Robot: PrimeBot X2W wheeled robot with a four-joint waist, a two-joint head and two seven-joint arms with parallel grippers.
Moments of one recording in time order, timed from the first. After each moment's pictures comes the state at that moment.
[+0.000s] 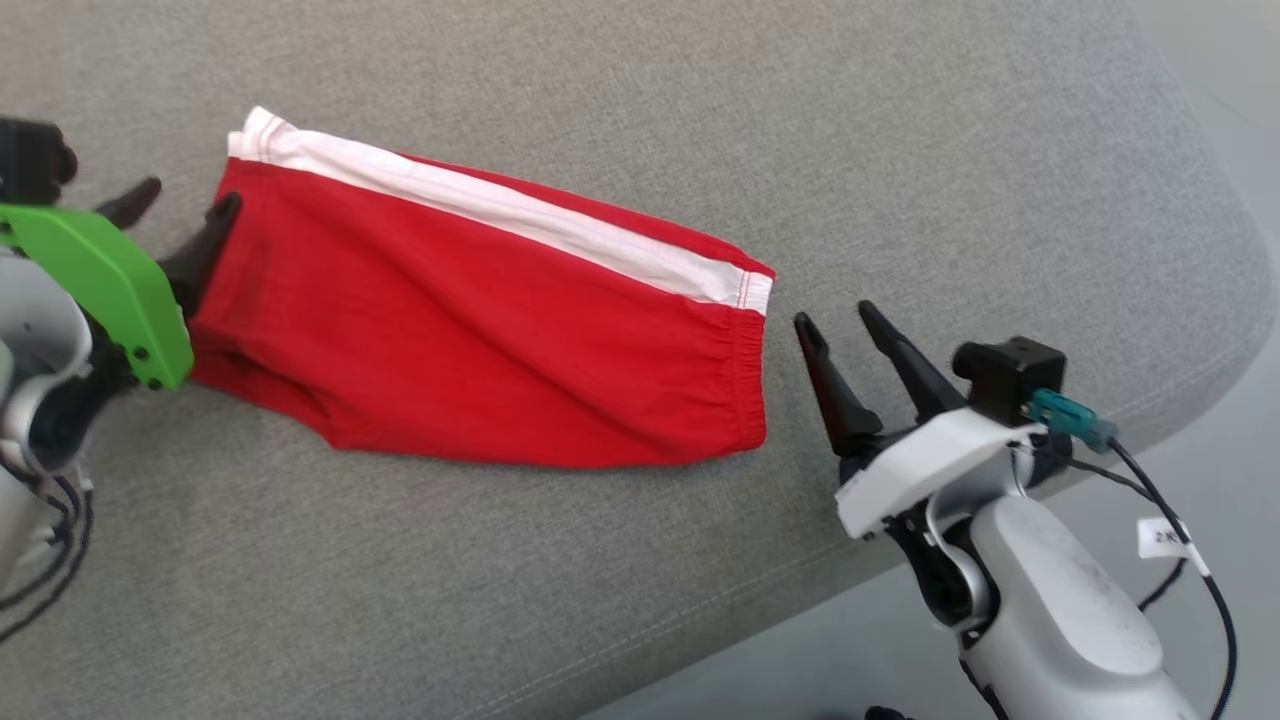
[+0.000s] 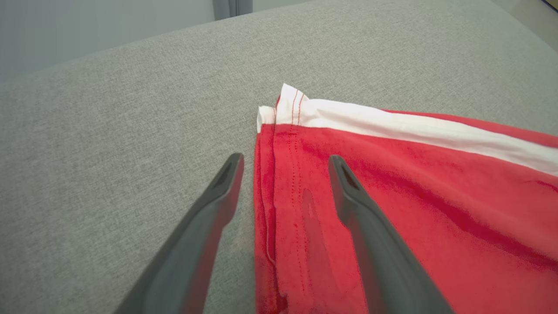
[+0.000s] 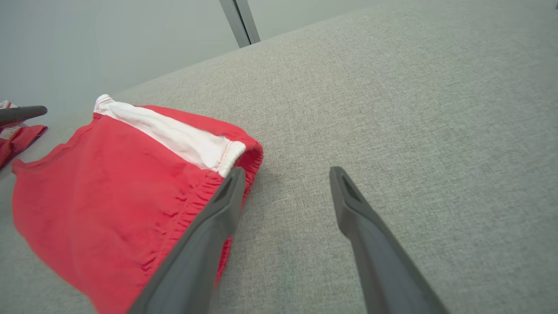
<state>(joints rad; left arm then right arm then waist) -0.91 0.73 -0.81 0.46 -1.06 -0.08 0.23 -0.42 -0.10 0.36 0.37 0.51 0.13 -0.17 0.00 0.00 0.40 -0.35</state>
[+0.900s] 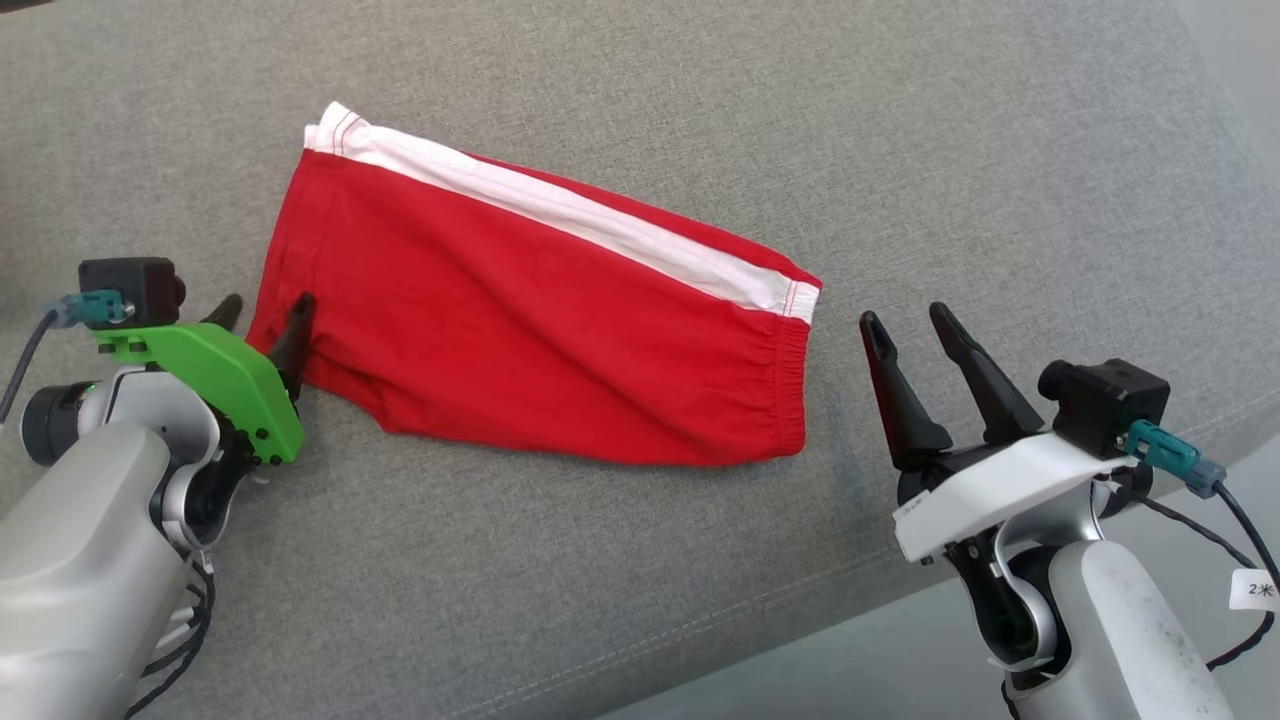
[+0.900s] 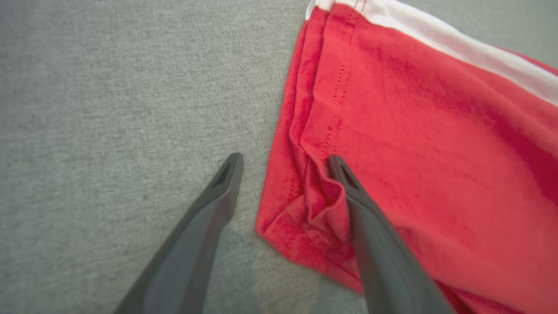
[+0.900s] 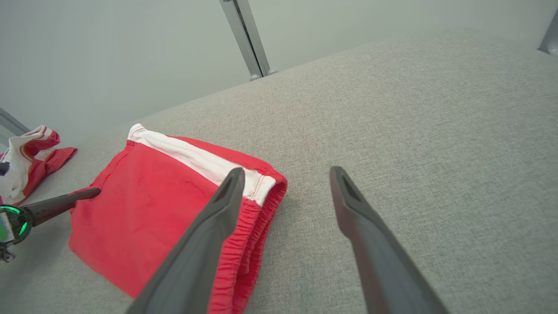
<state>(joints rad) -0.76 0.52 -0.82 0.70 -1.07 0.03 0.02 -0.21 -0.07 0.16 0.01 0.40 0.13 0.00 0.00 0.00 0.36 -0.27</state>
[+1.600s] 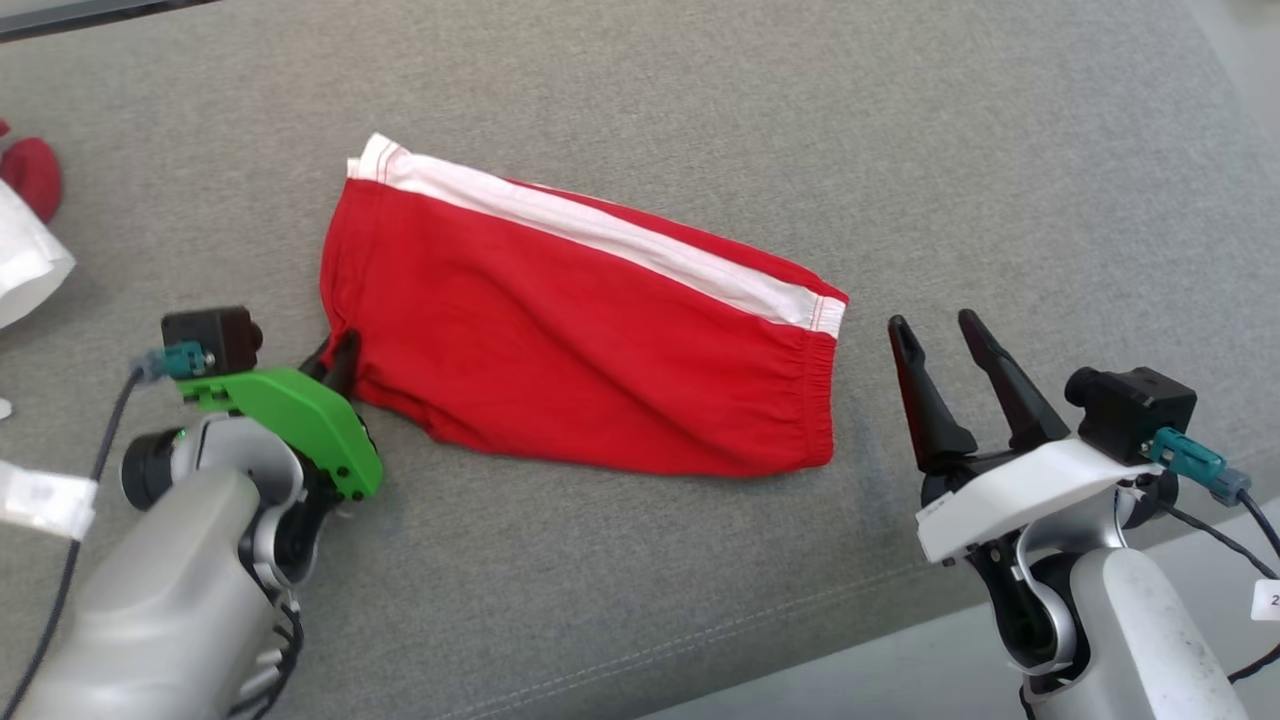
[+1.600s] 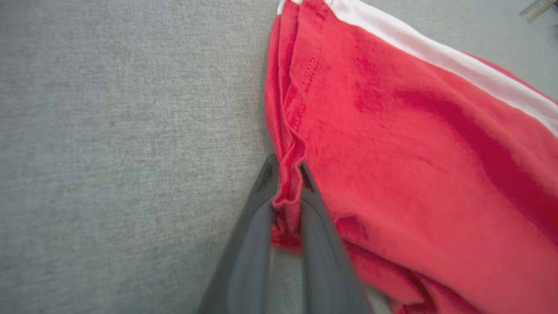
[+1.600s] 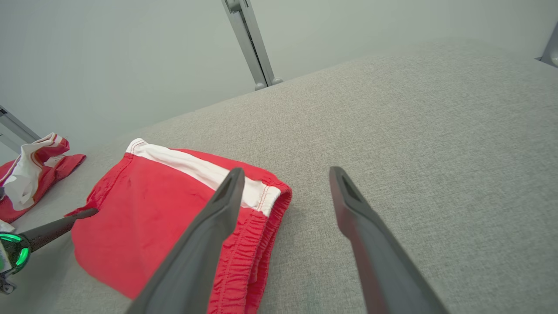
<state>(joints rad) -0.70 0.42 -0.82 0.70 -1.10 0.07 -0.05 -0.19 -0.06 0.12 0.00 0.39 0.13 0.00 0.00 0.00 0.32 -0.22</state>
